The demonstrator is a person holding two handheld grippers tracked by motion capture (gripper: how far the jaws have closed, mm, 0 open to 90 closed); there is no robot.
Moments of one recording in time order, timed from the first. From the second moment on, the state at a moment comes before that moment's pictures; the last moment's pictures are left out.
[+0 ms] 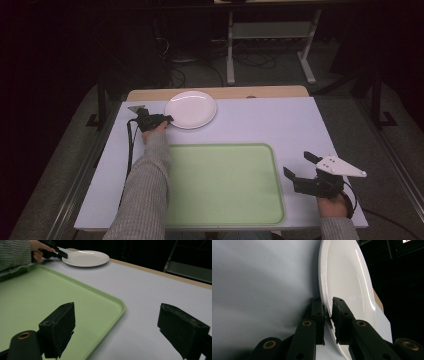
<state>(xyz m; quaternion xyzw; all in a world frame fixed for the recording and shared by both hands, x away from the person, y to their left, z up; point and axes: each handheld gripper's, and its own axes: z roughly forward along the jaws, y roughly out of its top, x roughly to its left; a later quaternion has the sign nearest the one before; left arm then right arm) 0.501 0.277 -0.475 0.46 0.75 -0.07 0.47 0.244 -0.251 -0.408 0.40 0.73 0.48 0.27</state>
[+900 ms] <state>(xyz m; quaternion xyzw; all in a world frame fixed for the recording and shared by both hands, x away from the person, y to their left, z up) 0.496 0.282 -0.476 0.42 0.73 -0.10 0.54 0.245 -0.252 -0.410 0.40 0.74 0.48 0.26</state>
